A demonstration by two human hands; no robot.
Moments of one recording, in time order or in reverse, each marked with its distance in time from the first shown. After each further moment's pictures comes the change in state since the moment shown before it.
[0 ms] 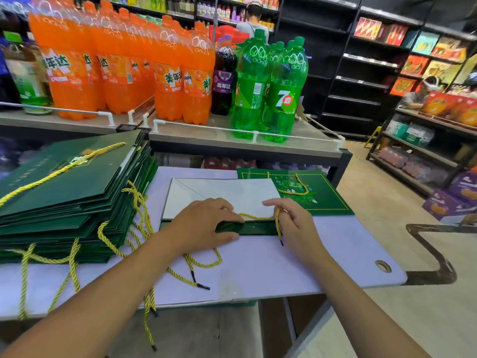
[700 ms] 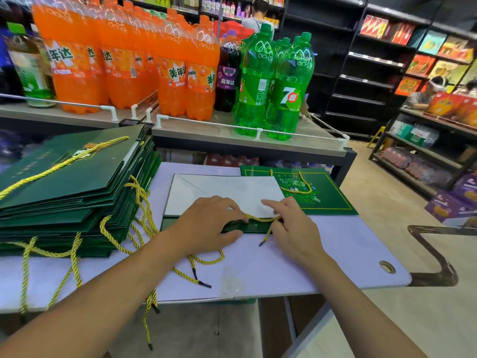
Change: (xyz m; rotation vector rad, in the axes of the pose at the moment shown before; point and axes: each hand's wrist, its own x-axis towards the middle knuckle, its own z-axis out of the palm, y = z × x) left_hand 0.000 0.004 0.010 0.072 0.075 0.056; right_hand -0.001 -0.001 0.006 -0.588 -0.103 0.029
